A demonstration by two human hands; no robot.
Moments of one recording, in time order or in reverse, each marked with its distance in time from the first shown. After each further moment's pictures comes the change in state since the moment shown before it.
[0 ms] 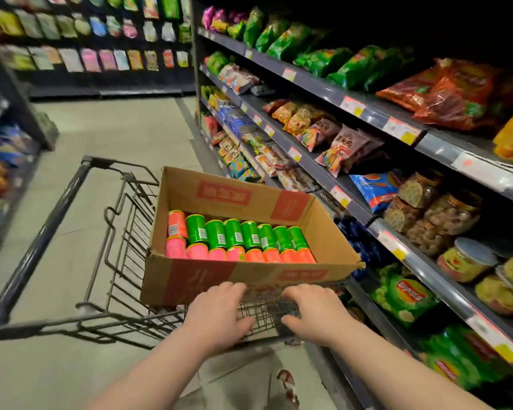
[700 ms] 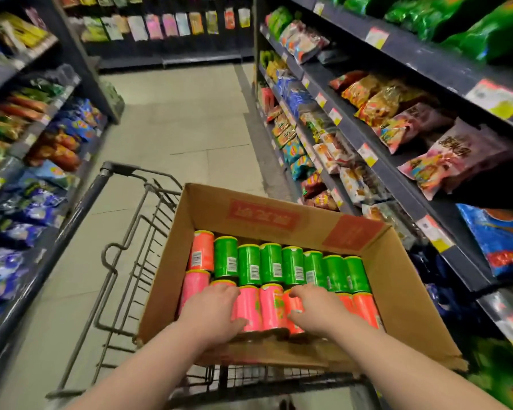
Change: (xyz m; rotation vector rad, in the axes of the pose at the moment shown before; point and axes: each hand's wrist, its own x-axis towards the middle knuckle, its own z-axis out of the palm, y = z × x) left_hand 0.168 -0.090 -0.035 0.011 -0.173 -0.250; right_hand 0.256 0.016 -0.020 0.046 -0.231 -0.130
